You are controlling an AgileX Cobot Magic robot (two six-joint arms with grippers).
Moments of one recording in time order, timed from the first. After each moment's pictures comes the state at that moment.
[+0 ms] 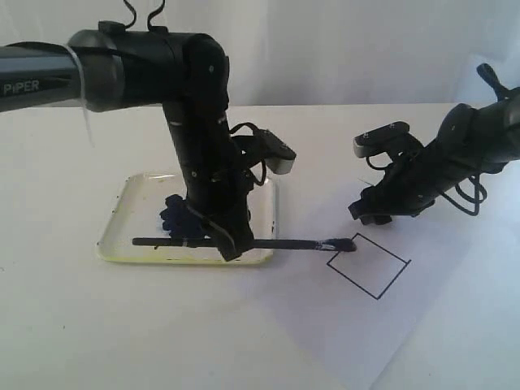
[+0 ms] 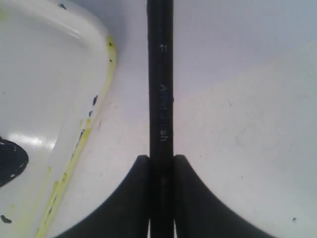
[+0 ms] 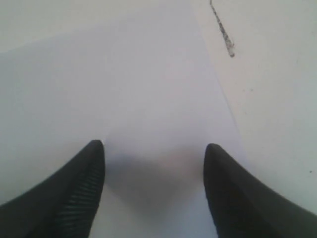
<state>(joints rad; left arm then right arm) -0.71 2.01 -1.69 -0.21 1.27 0.56 0.13 2.03 -1.19 0.41 0.38 -0.66</state>
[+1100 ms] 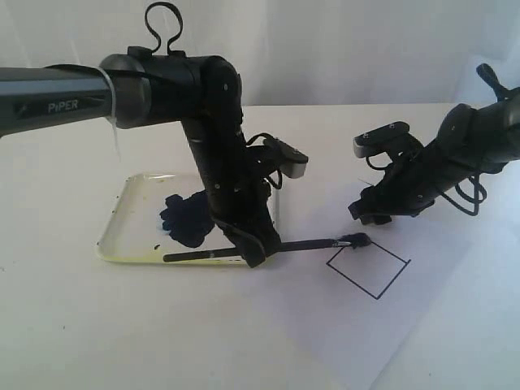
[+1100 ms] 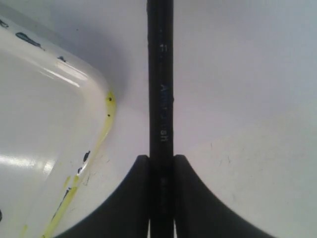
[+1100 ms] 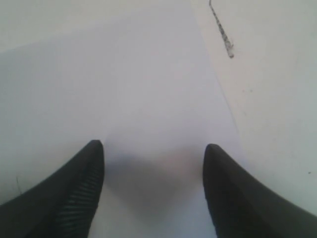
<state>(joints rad) -0.71 2.10 -1.73 -0.30 1.19 0.52 0.13 2.03 -1.19 0.41 0.38 -0.66</state>
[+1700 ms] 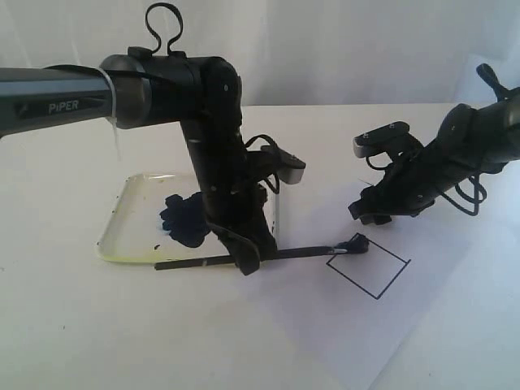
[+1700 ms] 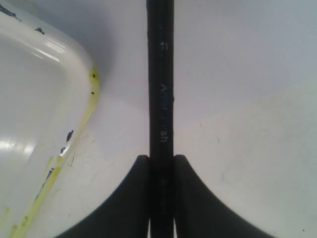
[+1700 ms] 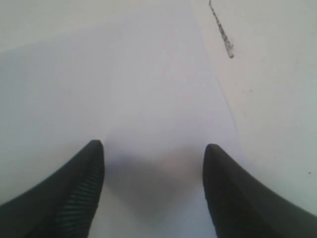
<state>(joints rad) -0.71 2.11 -1.73 -0.30 1.25 0.51 0.13 2.03 -1.19 0.41 0.38 -0.66</state>
